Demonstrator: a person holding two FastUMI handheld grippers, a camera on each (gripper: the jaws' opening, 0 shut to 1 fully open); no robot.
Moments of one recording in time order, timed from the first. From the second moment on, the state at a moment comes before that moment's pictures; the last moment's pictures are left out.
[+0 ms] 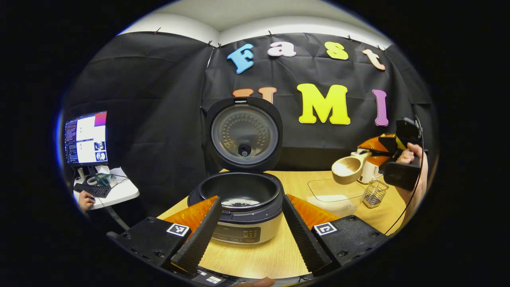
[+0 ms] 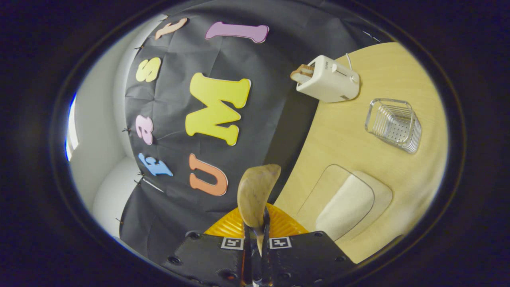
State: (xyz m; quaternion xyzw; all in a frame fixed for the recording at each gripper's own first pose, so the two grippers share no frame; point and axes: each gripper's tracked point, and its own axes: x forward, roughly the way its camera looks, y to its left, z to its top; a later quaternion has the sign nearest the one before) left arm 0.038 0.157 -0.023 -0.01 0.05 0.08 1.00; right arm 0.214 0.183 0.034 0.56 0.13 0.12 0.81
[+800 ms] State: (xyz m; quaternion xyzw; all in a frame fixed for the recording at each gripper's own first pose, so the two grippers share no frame) left arm 0.022 0.191 -0.017 -0.03 0.04 0.09 0.99; right arm 0.243 0.387 0.052 0.38 0.18 0.17 0.89
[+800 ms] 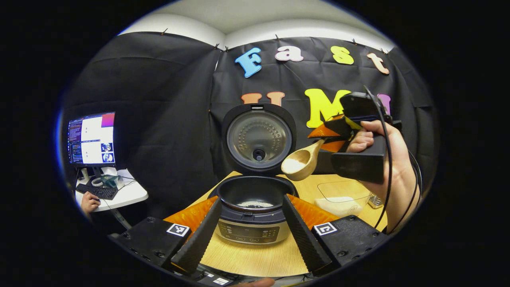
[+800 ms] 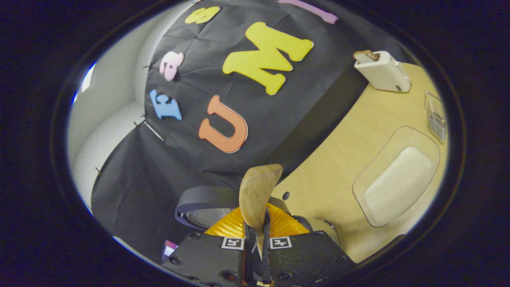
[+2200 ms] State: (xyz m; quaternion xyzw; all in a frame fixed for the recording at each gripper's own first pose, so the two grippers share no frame) left arm 0.018 0.233 -0.035 -0.04 0.06 0.14 0.99; right arm 0.233 0.485 0.053 -0.03 0.10 0.18 0.98
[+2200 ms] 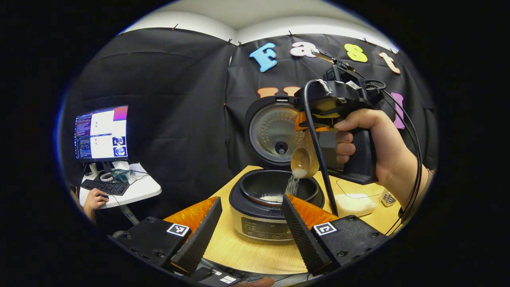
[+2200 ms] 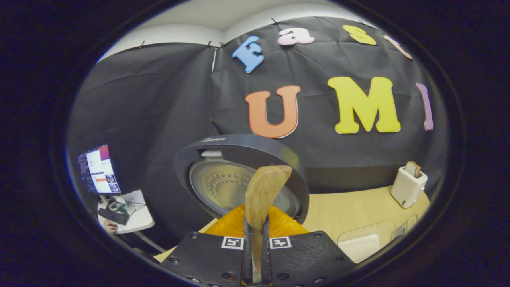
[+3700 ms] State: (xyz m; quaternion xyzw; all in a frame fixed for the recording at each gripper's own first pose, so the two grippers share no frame) left arm 0.036 0.177 -0.025 -0.01 0.06 0.11 0.99; right arm 0.229 0.300 0.111 -0.16 0.01 0.07 0.99
